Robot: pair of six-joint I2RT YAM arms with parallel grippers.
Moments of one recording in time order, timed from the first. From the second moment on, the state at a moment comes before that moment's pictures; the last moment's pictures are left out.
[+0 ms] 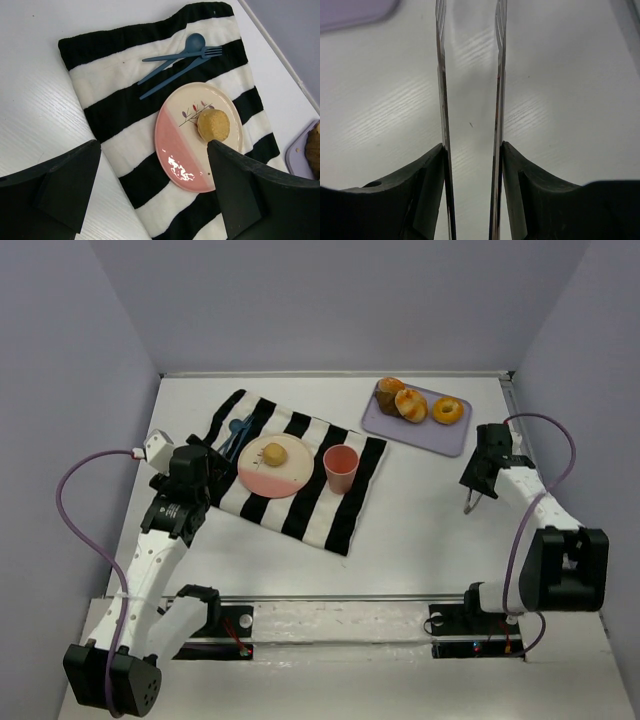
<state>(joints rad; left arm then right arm) -0.20 0.86 0.78 -0.49 -0.49 -0.85 -0.02 1.28 0.94 -0.59 0.35 0.42</state>
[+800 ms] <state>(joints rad) -0.20 0.84 0.78 -0.48 -0.46 -0.84 -0.04 1.08 1.05 -0.57 0.26 0.46</state>
